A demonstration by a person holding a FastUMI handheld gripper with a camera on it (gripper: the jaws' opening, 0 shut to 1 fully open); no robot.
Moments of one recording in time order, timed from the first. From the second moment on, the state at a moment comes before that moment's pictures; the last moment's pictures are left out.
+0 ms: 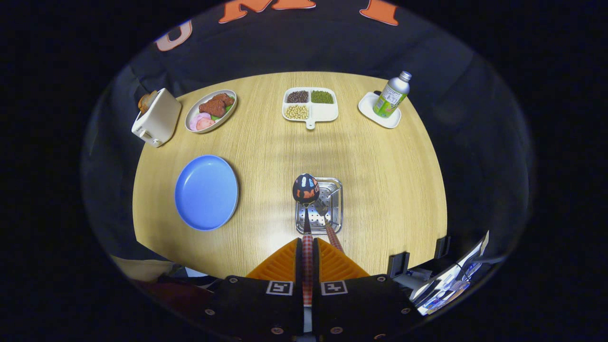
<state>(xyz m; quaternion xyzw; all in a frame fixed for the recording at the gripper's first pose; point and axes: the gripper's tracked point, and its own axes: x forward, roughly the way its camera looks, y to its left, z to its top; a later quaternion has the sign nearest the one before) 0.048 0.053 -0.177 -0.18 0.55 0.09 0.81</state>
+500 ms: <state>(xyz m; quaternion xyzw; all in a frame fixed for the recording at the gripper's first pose) 0.053 0.044 -0.200 -0.20 0.62 0.06 0.75</state>
